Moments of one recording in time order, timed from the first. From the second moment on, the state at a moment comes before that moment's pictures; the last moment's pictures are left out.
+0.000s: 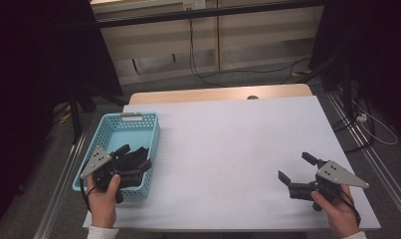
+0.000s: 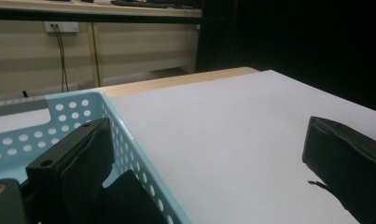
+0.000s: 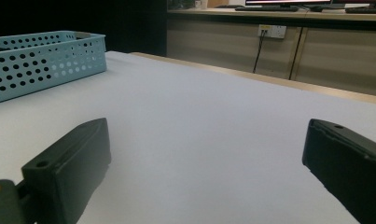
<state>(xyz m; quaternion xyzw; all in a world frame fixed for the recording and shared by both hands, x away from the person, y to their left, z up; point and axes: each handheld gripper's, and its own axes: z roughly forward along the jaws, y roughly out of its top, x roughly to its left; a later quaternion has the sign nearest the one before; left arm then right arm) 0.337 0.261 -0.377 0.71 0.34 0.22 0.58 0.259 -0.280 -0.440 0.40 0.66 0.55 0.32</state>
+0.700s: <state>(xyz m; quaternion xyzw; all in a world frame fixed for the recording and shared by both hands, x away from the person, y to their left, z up) 0.364 0.277 -0.352 0.74 0.33 0.22 0.54 0.259 -0.279 -0.440 0.40 0.66 0.54 0.32</state>
